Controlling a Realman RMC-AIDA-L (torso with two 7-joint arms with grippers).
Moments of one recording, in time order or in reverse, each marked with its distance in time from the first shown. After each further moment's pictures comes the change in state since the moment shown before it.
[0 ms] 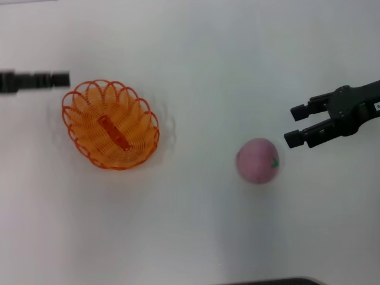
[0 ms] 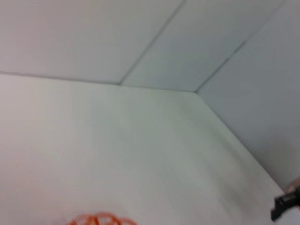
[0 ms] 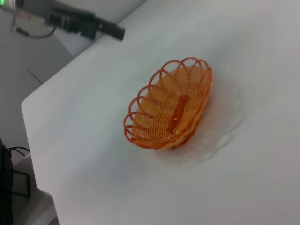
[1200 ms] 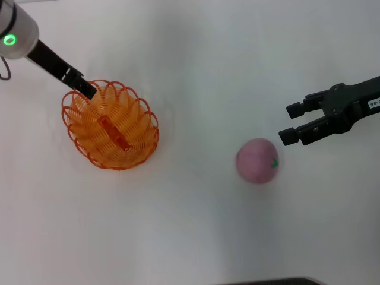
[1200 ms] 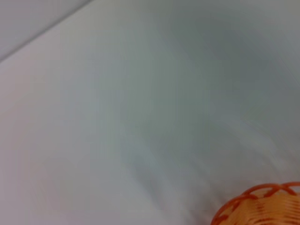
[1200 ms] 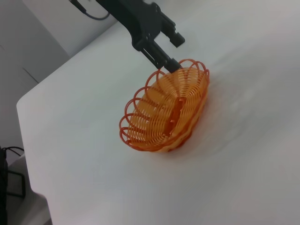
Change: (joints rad) left arm -0.322 -0.057 0.651 -0.085 0.568 -0.454 -0.356; right arm 0.011 0.009 -0.004 0.004 -0.008 0.023 0.000
